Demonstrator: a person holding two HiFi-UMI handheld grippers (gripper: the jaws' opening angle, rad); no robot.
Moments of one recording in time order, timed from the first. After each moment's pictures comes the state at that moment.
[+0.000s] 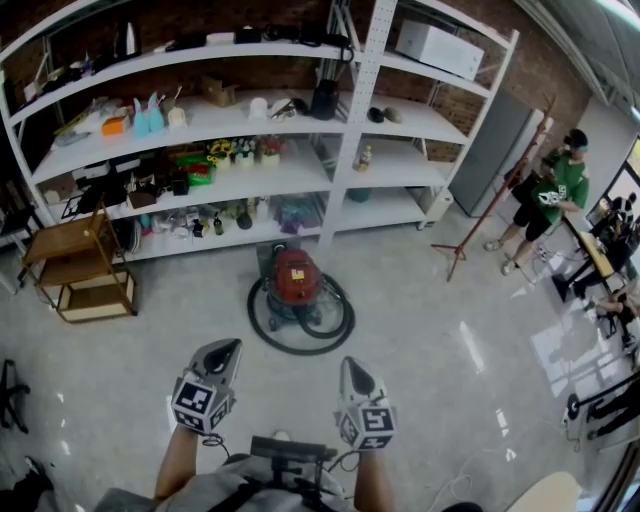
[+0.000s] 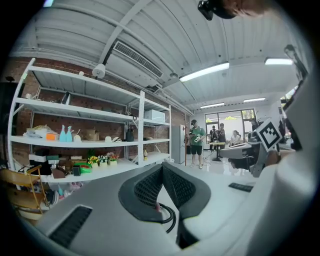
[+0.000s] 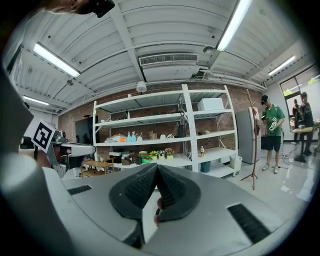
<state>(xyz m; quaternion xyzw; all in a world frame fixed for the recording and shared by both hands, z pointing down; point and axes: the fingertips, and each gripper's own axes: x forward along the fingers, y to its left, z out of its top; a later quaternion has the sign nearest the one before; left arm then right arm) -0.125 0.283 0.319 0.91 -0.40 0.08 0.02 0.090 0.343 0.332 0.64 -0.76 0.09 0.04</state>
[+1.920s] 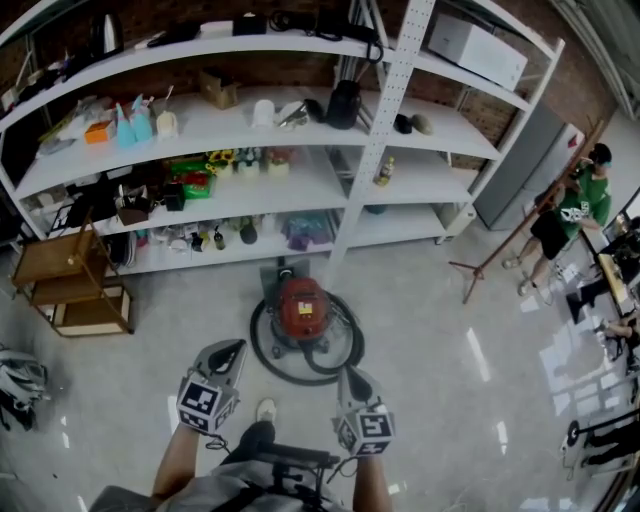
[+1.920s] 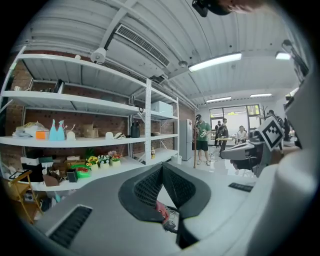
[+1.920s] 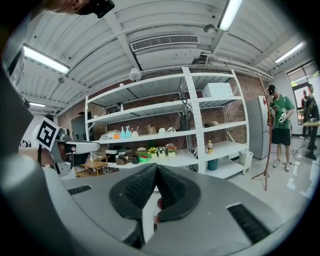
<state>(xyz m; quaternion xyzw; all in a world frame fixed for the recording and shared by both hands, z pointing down) -0.100 0.038 0.331 0.91 -0.41 0.10 0.04 0.102 0.100 0.355 0.62 -0.77 0.13 0.06</state>
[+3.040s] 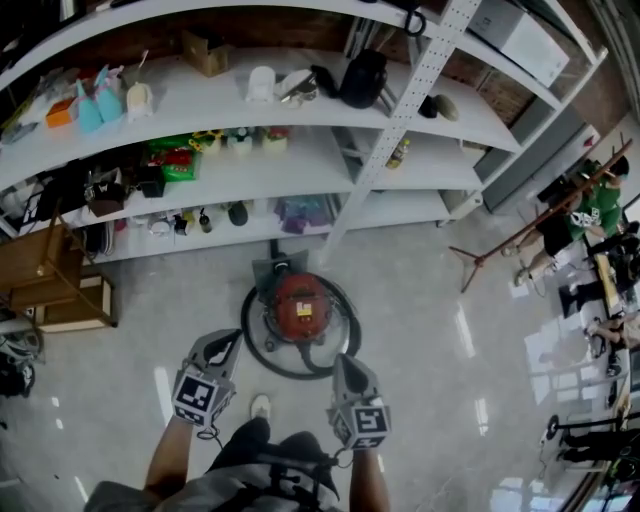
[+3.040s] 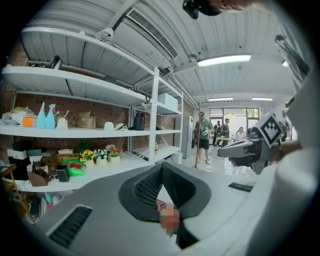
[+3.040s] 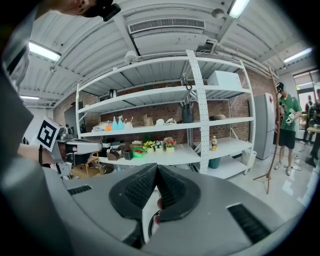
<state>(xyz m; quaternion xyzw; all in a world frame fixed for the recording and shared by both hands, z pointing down) -0.117 -0.142 0.369 0.91 -0.38 0.11 0.07 0.073 -0.075 0.376 0.63 -0.76 0.15 0.10</state>
